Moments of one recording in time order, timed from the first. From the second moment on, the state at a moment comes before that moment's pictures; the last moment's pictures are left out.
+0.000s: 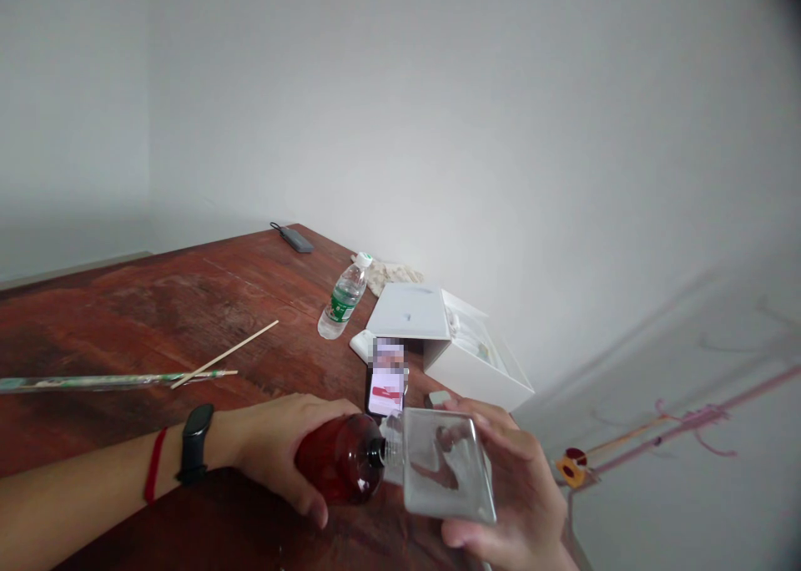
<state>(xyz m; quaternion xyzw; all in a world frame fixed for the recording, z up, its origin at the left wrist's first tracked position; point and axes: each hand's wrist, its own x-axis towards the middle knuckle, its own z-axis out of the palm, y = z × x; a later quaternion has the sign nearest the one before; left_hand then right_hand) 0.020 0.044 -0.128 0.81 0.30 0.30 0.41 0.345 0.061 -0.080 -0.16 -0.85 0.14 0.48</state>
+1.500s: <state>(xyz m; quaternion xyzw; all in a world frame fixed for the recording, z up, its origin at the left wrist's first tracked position) 0.018 0.041 -0.123 0.82 0.29 0.29 0.40 0.332 0.053 -0.068 -0.13 -0.86 0.10 0.48</state>
